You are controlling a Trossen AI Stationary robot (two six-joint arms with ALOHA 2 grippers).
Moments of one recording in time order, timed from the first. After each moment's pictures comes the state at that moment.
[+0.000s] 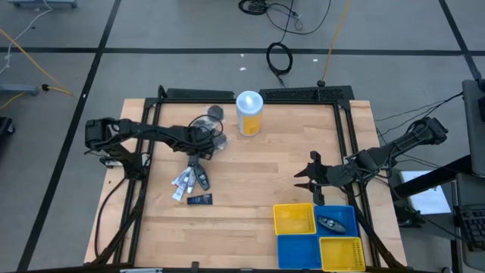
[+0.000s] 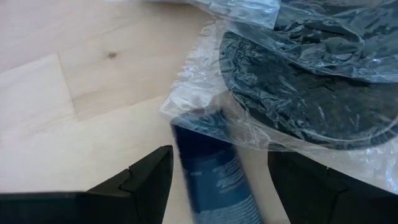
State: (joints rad) left arm 0.27 1.55 0.79 -0.69 -0.25 -0.98; right arm 0.44 0.87 0.62 -0.38 0.34 0.35
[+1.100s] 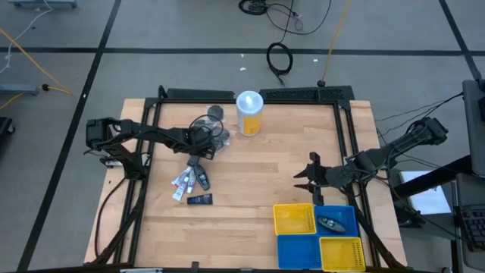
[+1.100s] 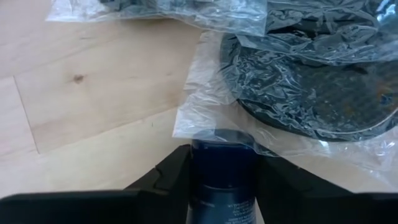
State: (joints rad) left arm 0.28 1.58 0.71 -0.55 -0.24 -0.95; right arm 0.44 0.86 0.57 -0.33 0.34 0.35
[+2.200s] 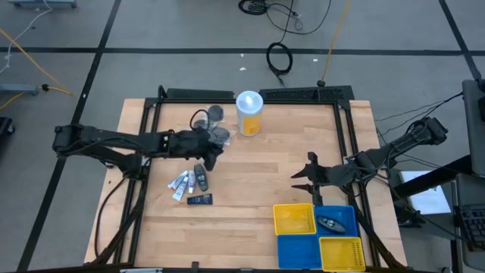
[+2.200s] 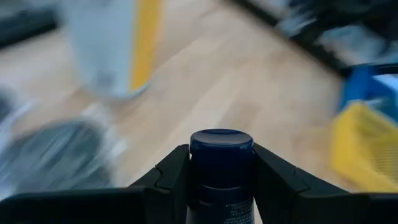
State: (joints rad) left arm 0.04 1.16 0.71 -0.08 -0.20 -0.53; right arm 0.44 0.86 0.56 -0.22 0.34 0.27
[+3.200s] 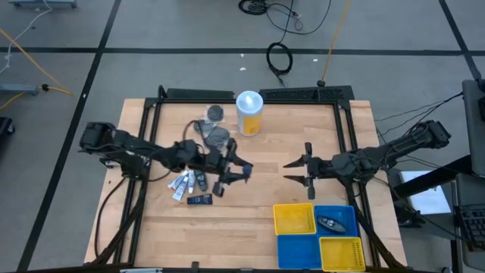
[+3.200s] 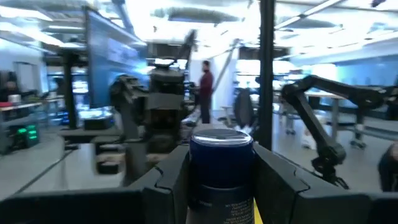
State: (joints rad) left arm -0.11 1.55 0.84 0.98 0.18 0.00; right arm 0.34 0.89 0.56 0.09 0.34 0.04
